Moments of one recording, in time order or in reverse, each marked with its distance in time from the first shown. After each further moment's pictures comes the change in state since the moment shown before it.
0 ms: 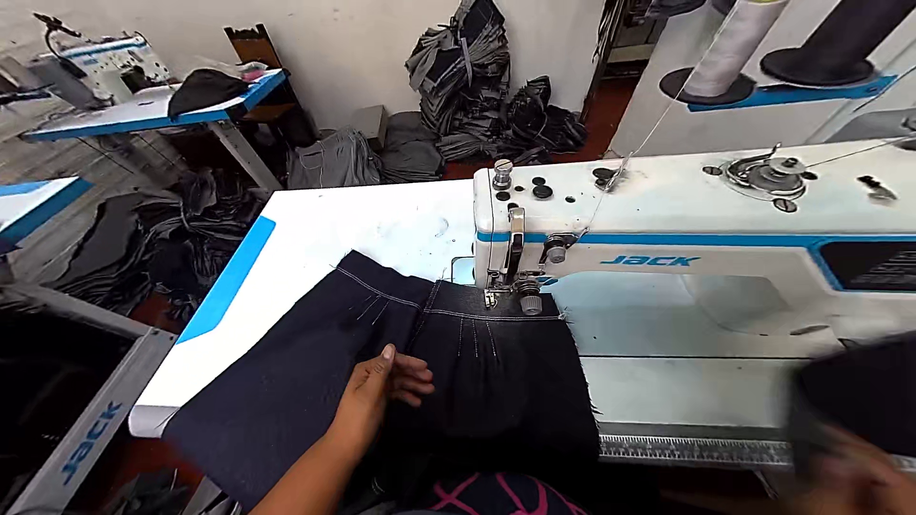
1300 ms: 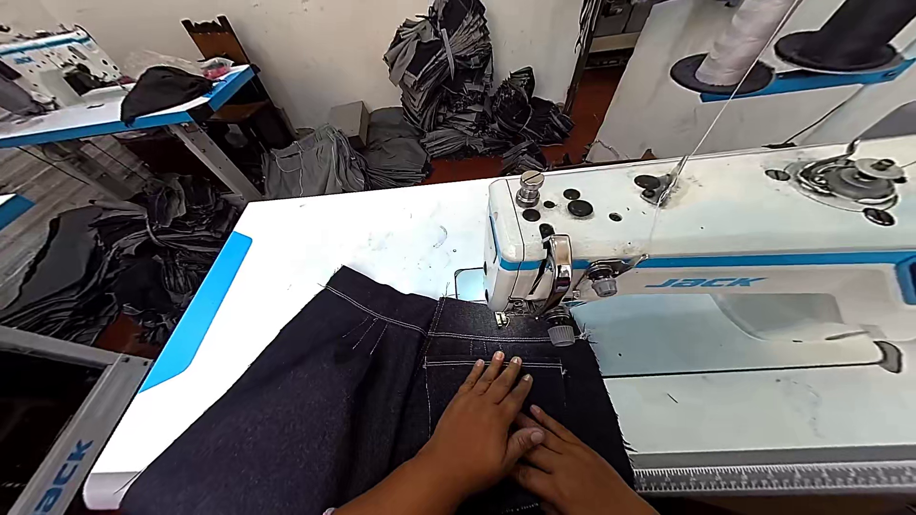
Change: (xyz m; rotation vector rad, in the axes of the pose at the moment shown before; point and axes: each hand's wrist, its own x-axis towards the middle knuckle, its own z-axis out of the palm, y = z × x) left_hand 0.052 -0.042 0.065 1.043 -0.470 0.509; right_hand 0.007 -0.097 0.173 0.101 -0.682 -0.563
